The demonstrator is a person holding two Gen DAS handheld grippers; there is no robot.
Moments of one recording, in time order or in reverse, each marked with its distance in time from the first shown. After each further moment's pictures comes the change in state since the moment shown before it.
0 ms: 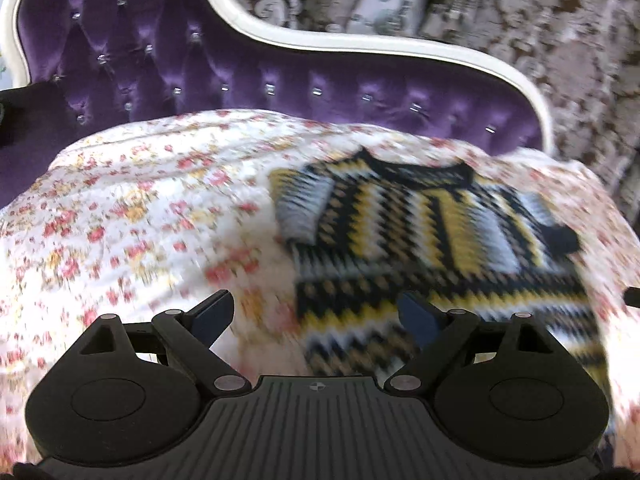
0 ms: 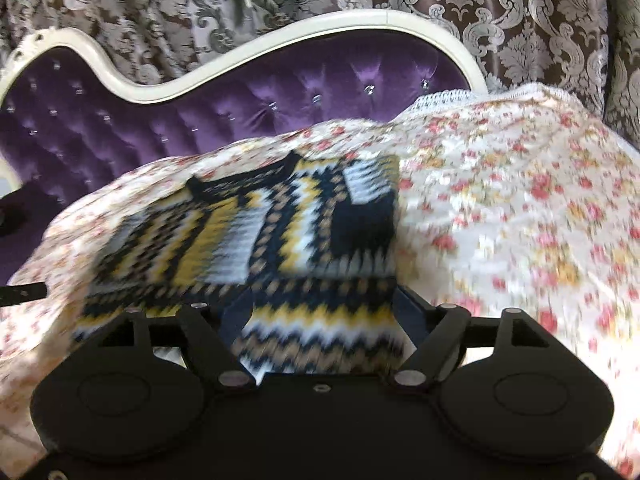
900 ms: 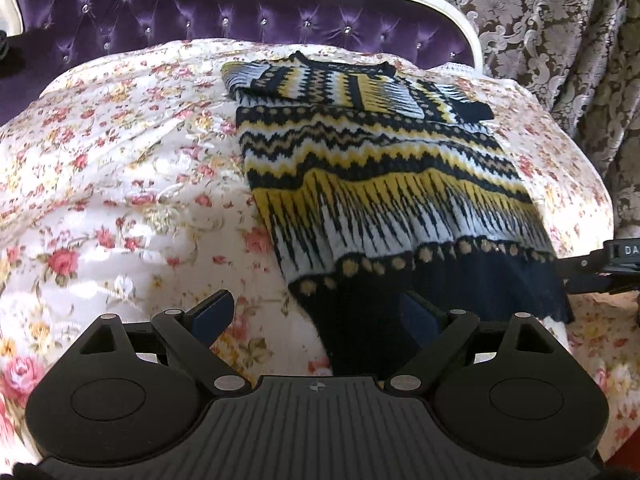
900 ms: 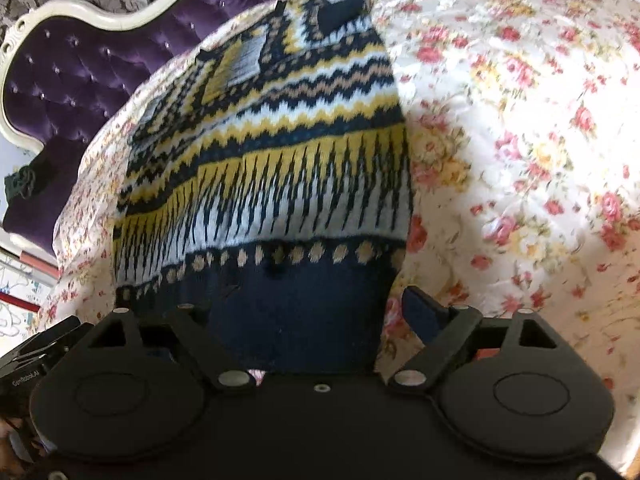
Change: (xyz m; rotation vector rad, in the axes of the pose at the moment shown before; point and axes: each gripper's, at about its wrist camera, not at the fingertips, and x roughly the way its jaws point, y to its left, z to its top) left arm -0.079 -0.037 -0.139 0.045 0.115 -0.096; right arm -0.037 -0.007 -0.122 0.213 0.336 0.097
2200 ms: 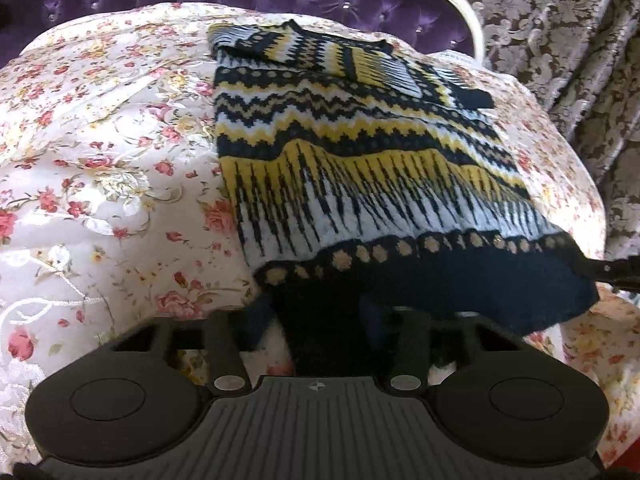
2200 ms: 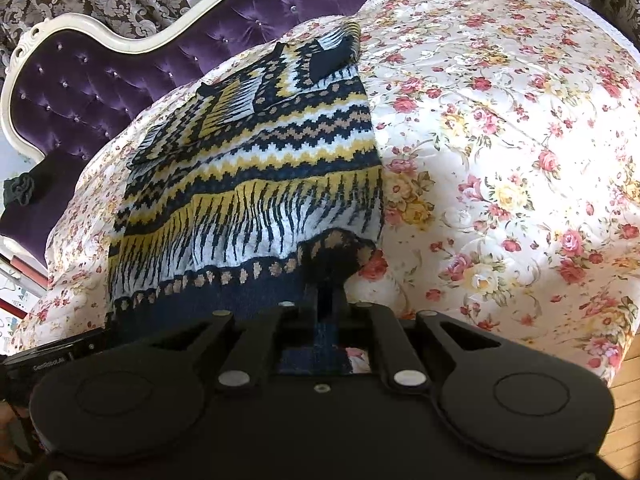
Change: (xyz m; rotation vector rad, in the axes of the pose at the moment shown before) left arm 0.039 -0.006 -0.001 -0.077 0.055 -0.059; right arm -0.034 -0.011 -0.006 -0.039 -0.156 -0.042
